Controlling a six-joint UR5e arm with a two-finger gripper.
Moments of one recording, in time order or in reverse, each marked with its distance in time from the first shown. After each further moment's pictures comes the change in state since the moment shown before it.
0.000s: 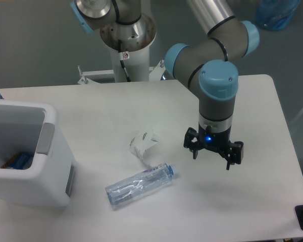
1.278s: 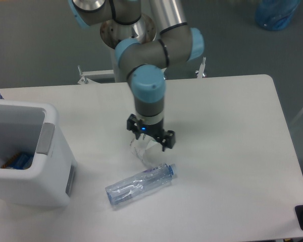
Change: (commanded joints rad) arm -0.300 0.069 -0.359 0.040 0.193 -0.173
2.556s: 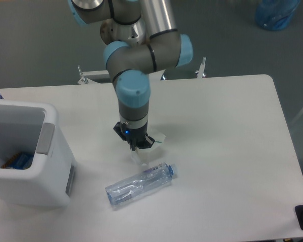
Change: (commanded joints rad) arm 0.136 0.113 0.106 -0.093 -0.456 -0.044
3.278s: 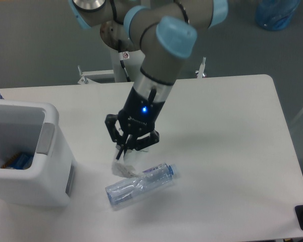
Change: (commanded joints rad) arm 0.031 0.026 0.345 0.007 -0.432 -0.515
